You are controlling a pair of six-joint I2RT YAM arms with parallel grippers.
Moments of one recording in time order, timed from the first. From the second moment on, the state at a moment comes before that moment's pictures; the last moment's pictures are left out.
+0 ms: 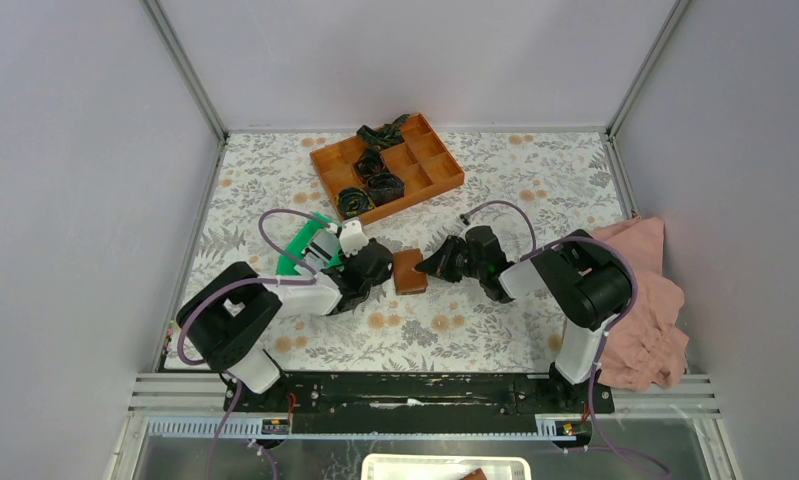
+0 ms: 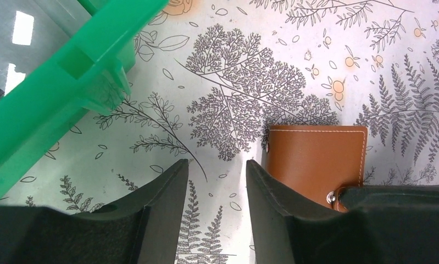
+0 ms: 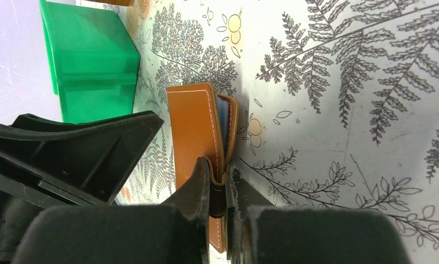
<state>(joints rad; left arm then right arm) -0.76 1.60 0.62 0.15 -0.51 -0.92 0.56 1.84 0.60 0.68 -0.33 0.95</state>
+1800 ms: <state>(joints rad) -0.89 1.73 0.64 0.27 -0.67 -0.88 0.55 1.93 0.55 0.91 -0.39 1.23</state>
